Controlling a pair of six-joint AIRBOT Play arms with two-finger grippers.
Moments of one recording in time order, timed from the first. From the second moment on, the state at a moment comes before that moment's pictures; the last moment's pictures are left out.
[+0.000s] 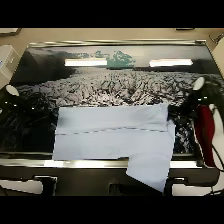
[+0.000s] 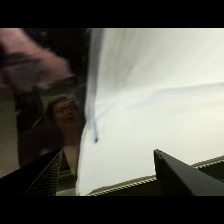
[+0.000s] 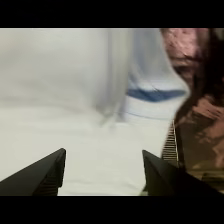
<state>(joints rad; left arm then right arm) 0.27 -1.62 1.32 1.23 -1.64 -1.41 -0.19 -1.56 1.38 -1.45 1.61 1.61</state>
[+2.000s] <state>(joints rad) 0.50 -1.29 0.54 1.14 -1.42 -1.17 -0.53 -1.20 0.61 -1.33 1.52 1.42</state>
